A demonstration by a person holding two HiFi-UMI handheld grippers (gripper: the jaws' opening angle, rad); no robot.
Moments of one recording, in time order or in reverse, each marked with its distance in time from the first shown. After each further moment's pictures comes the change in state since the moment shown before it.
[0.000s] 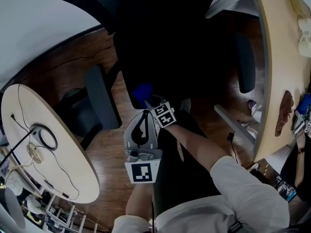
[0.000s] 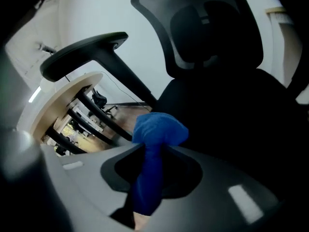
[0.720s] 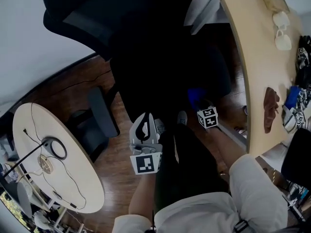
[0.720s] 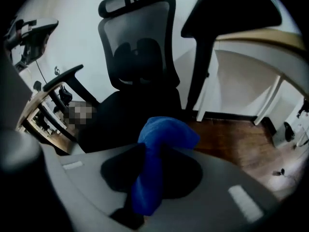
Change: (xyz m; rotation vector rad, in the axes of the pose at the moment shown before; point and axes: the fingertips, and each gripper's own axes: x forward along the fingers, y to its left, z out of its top) left arm -0.002 -0.050 -0.024 0.025 0.399 -0.073; right arm -0.216 -0.212 -0.027 0.054 -0.092 -0.343
